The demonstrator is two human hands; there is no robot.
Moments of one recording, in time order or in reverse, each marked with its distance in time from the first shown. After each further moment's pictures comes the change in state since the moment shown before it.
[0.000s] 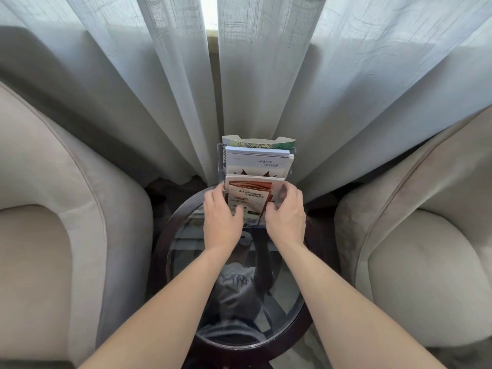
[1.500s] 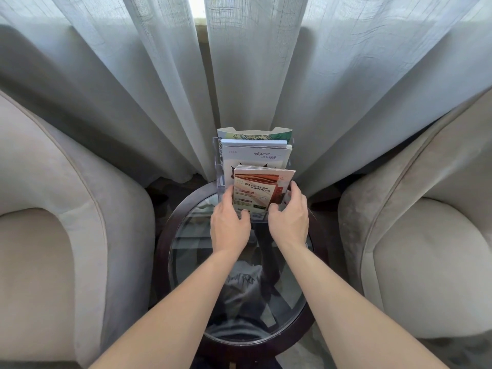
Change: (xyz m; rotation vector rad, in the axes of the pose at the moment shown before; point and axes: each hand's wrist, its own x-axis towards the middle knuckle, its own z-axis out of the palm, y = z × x) left_hand -0.017 -0.004 0.016 0.026 -0.087 -0.047; right_hand -0.009 0.019 0.006 0.087 0.012 0.151
